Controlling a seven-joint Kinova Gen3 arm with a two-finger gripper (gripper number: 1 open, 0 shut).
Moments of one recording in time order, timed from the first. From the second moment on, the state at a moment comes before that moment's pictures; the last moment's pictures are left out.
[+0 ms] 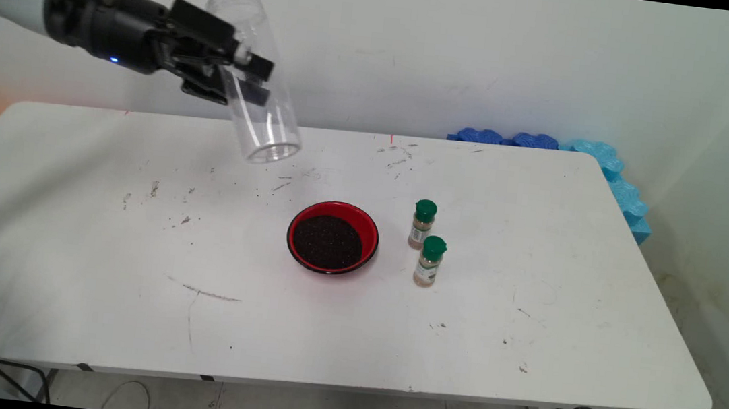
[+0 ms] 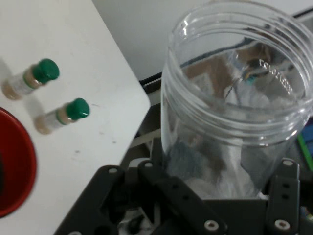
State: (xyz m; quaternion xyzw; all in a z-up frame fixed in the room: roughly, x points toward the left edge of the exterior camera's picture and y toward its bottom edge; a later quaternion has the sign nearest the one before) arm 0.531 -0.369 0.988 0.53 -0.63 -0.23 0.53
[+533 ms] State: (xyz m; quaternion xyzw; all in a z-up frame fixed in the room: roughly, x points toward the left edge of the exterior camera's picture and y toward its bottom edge) arm 0.574 -0.358 1.005 0.39 -0.74 -0.10 0.54
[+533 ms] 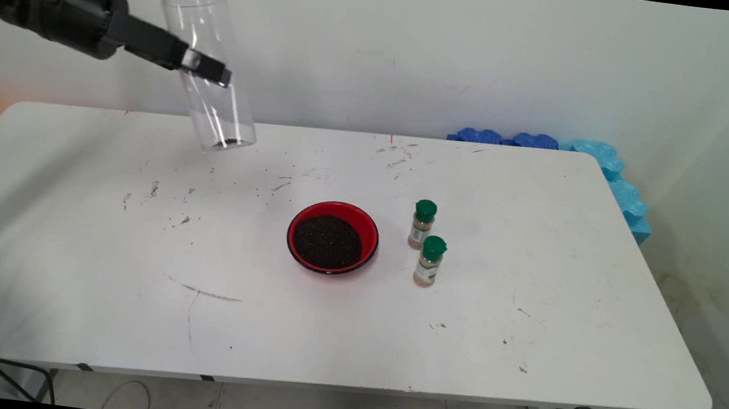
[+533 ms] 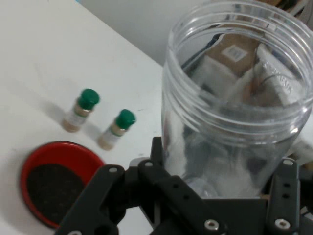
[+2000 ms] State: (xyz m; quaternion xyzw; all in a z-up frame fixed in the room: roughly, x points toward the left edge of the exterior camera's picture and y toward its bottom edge) arm 0.584 -0.334 0.870 0.20 -0.85 0.11 0.47
